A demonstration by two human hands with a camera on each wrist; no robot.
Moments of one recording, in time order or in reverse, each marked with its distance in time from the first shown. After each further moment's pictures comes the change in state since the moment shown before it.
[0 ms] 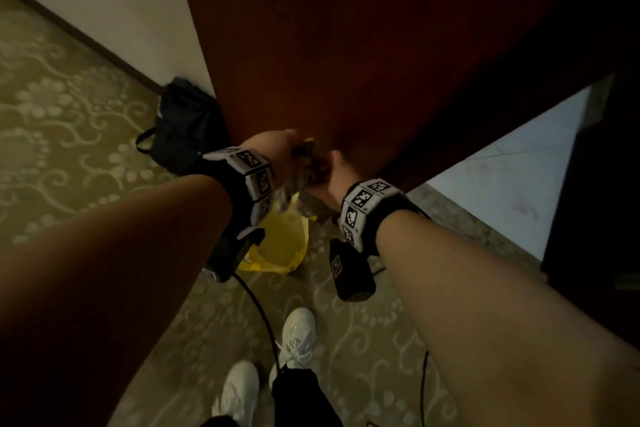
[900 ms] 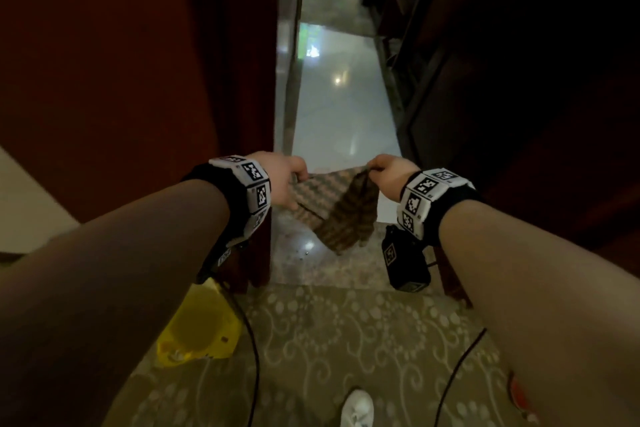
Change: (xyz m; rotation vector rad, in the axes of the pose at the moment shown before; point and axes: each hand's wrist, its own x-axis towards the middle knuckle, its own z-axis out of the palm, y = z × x) left_hand -0.164 0.277 -0.076 0.546 -0.047 0.603; right_hand -0.302 0.140 -0.238 -0.037 0.561 0.195
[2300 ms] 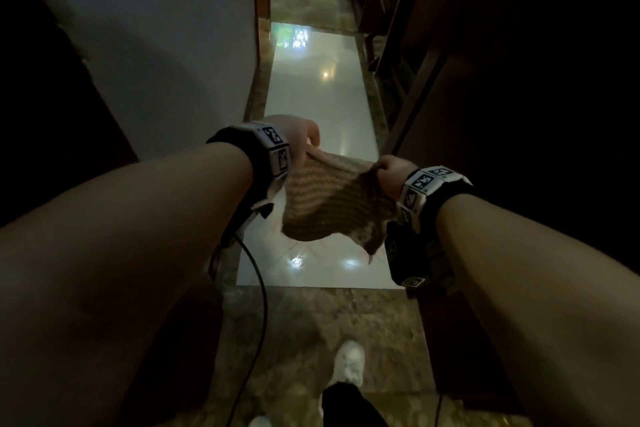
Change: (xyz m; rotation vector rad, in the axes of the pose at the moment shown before) left_hand 0.471 0.058 -0.177 -0.039 0.061 0.010; right_hand 0.408 0.129 -0.171 -0.023 -0.058 0.117
